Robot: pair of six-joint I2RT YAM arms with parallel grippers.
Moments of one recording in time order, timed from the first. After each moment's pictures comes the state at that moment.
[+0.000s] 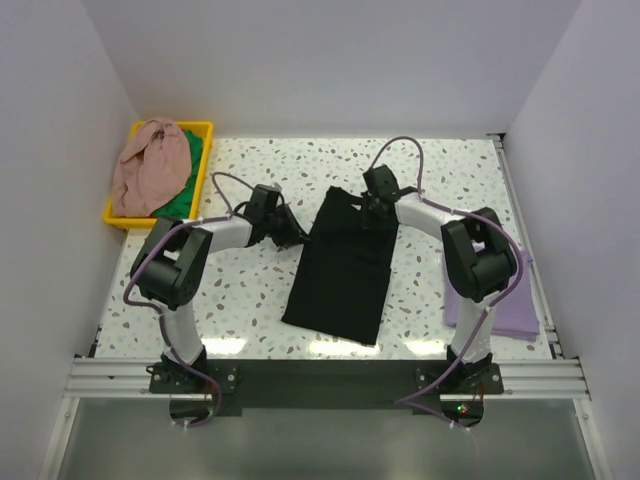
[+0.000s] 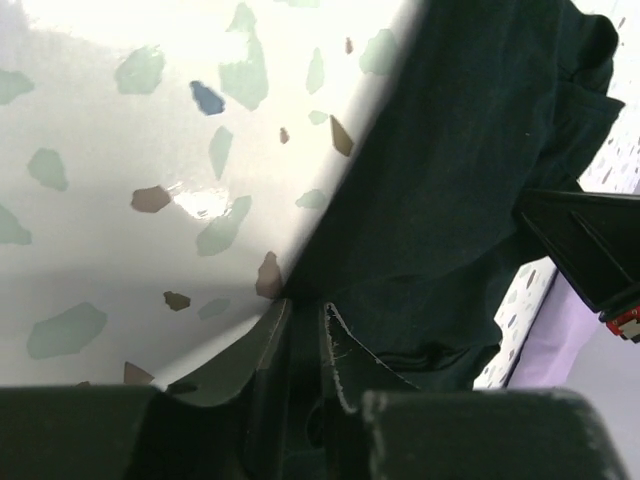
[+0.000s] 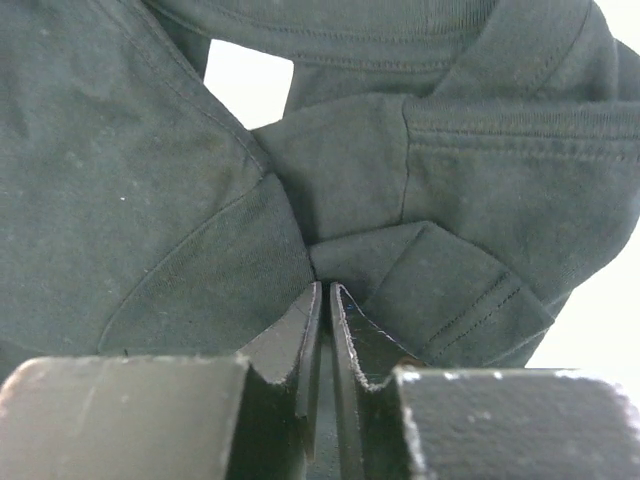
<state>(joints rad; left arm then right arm) -0.41 1.87 1.00 0.02 0.28 -0.89 0.43 1.95 1.30 -0.36 0.11 0.42</state>
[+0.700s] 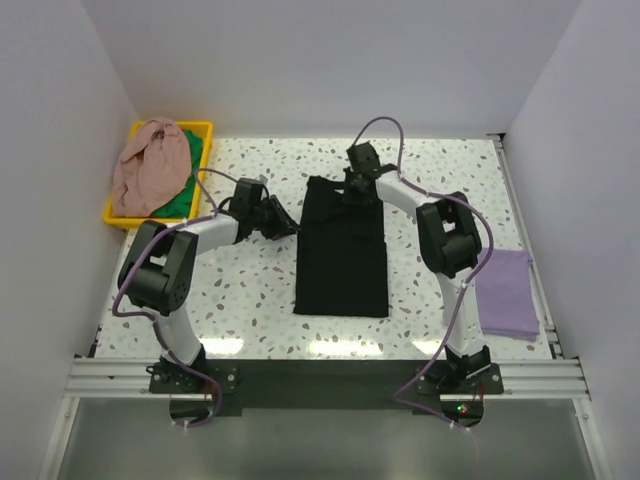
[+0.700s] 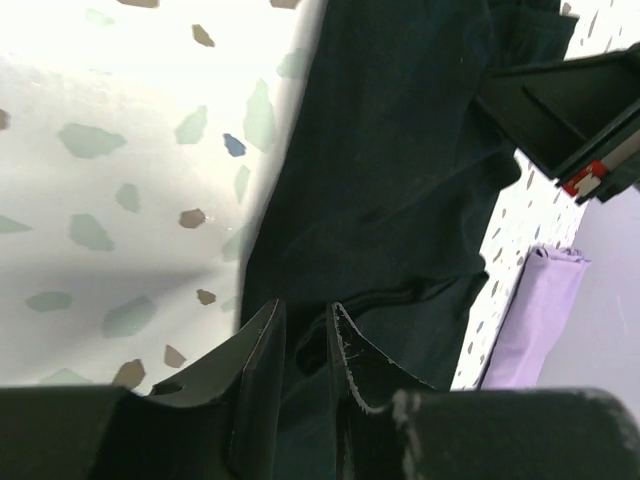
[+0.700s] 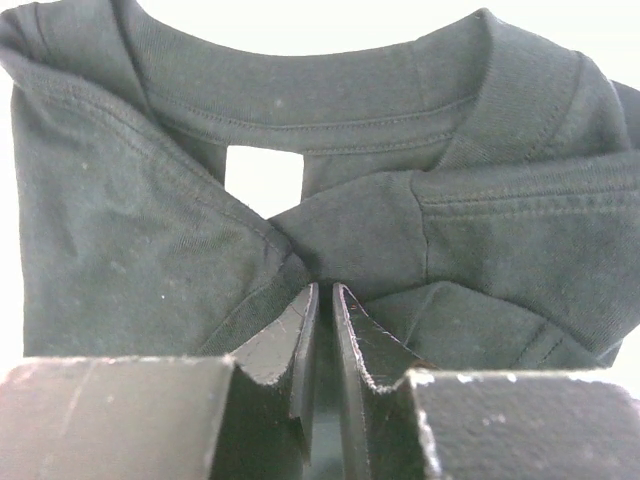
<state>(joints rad) -0.33 1.80 0.99 0.02 0.33 -0.87 0.43 2.24 1.72 -0.42 0.07 0.42</state>
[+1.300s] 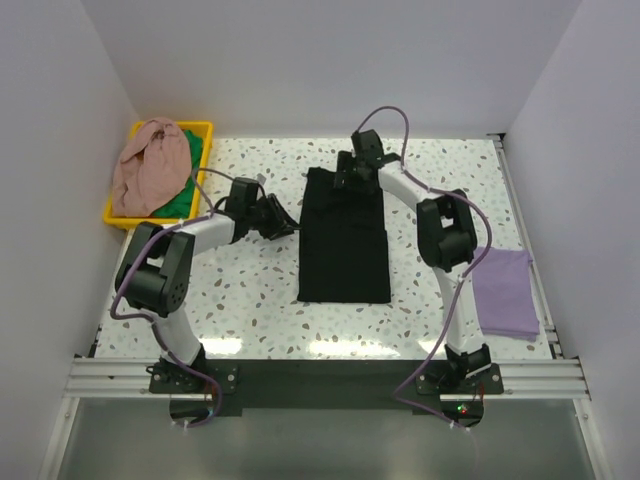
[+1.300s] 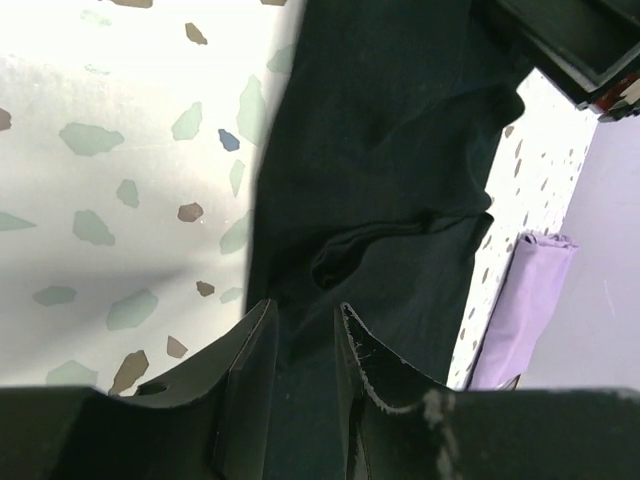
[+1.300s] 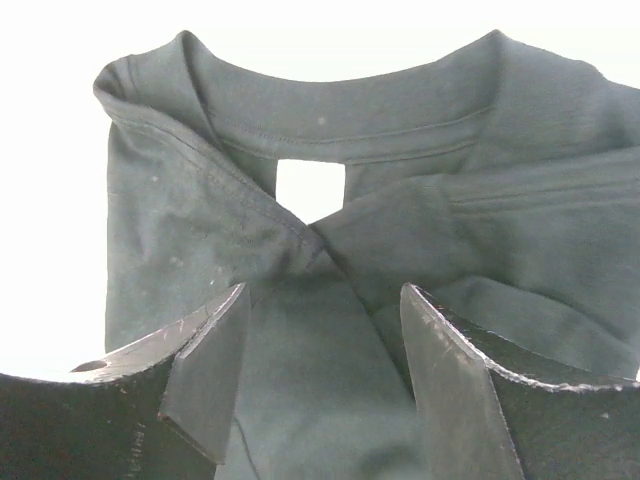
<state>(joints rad) -0.30 1.79 0.98 0.02 0.38 -0.85 0.39 2.35 1.93 -0.44 -0.02 0.46</state>
